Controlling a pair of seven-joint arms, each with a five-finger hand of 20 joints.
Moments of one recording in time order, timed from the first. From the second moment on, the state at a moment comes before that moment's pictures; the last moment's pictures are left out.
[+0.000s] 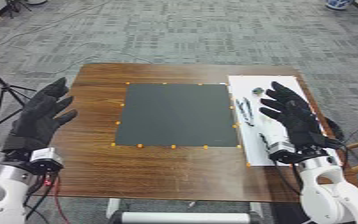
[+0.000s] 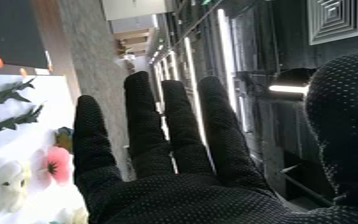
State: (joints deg) left arm 128.6 -57.3 -110.3 -126.4 45.9 1.6 2.7; right arm -111.5 -56.4 88.6 -109.8 -51.9 3.6 -17.3
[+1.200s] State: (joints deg) left arm 130.3 -56.5 -112.9 -126.6 46.5 1.1 2.3; right arm -113.0 -28.8 74.4 -122.6 -103.2 29.5 29.5
